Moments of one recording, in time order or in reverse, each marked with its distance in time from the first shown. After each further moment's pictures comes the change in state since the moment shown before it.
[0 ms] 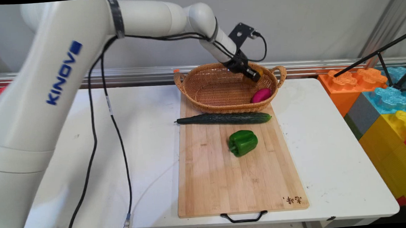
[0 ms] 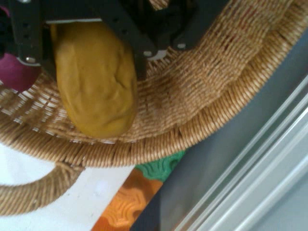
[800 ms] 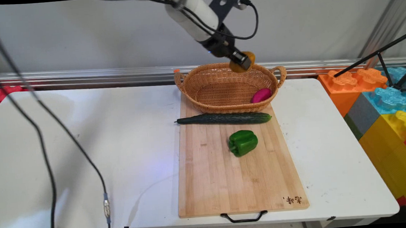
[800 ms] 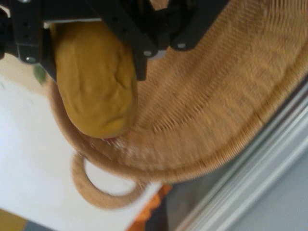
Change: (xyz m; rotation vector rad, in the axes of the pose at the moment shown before) arm -0.006 0.066 -0.177 0.034 -0.004 0.032
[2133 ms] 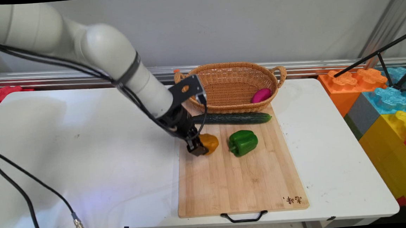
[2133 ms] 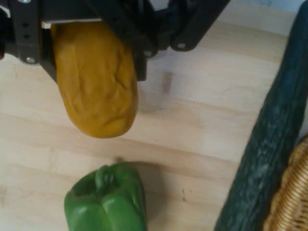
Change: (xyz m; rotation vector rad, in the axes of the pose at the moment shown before) arm -0.184 0.059 -0.025 -0.217 -0.257 0.253
